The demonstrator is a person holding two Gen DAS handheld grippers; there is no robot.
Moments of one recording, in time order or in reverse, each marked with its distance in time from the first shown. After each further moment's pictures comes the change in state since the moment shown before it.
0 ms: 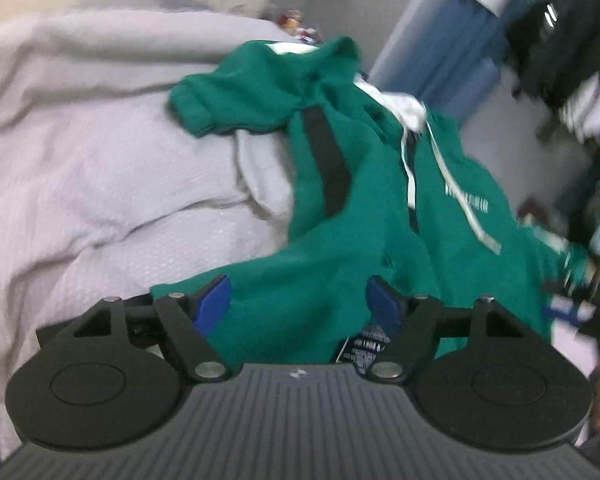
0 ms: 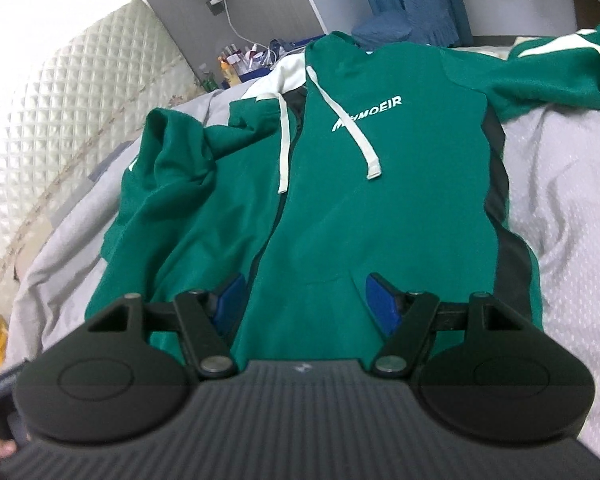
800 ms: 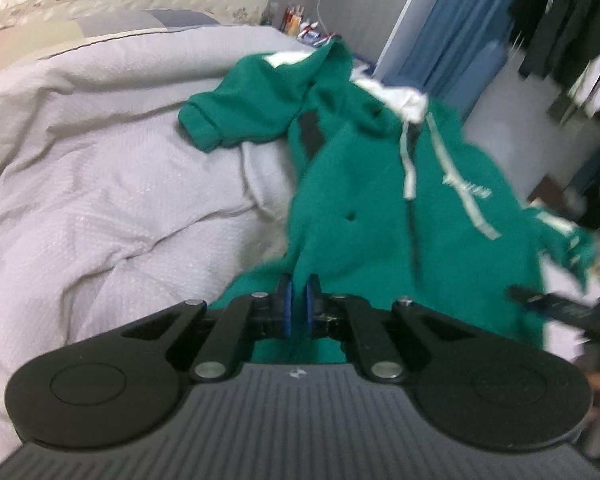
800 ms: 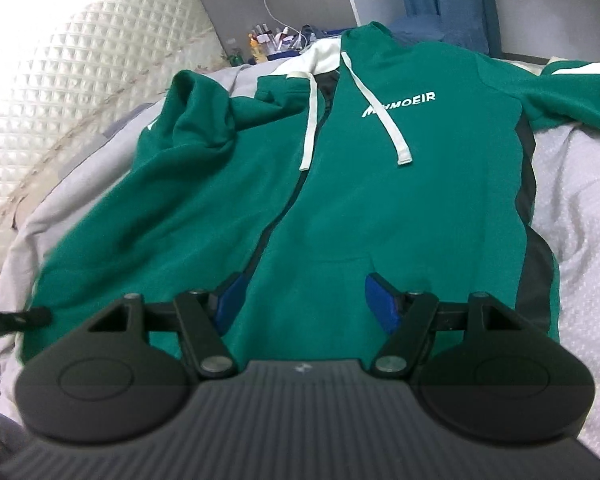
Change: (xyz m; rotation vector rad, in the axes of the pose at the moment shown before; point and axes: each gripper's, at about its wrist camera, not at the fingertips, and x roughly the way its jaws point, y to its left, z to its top) left arm -0.063 -0.020 0.022 -0.009 0.033 0.036; right arm 0.006 0.022 -0.018 -0.168 0.039 0.002
